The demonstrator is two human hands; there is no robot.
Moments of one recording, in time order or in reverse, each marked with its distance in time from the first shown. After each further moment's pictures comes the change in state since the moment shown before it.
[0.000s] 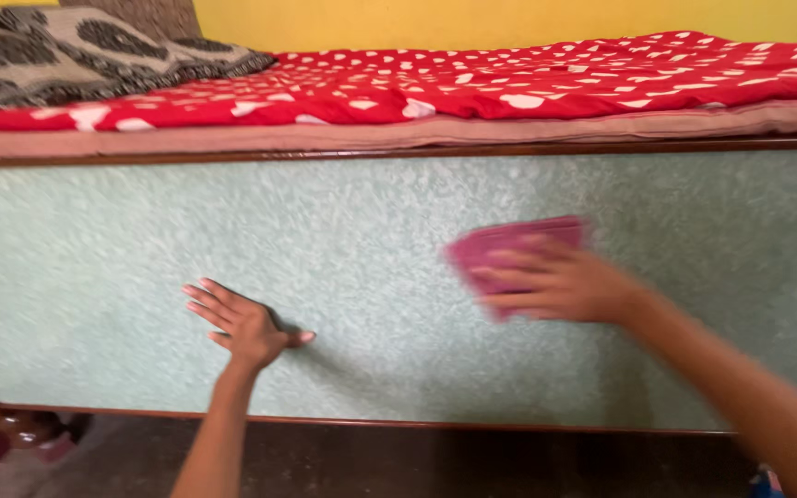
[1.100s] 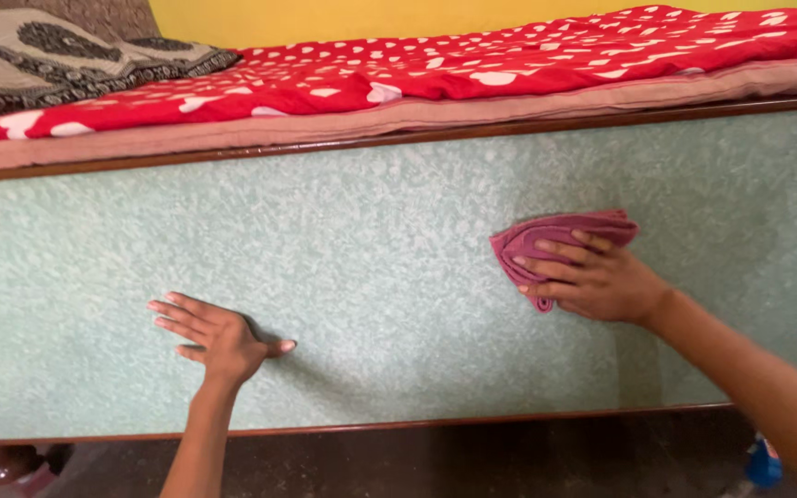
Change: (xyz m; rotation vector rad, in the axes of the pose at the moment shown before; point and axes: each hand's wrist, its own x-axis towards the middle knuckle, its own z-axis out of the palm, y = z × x) left_hand -0.001 0.008 -0.003 0.093 -0.070 -0.008; right_hand -0.058 -0.017 0.011 -0.208 0.135 0.160
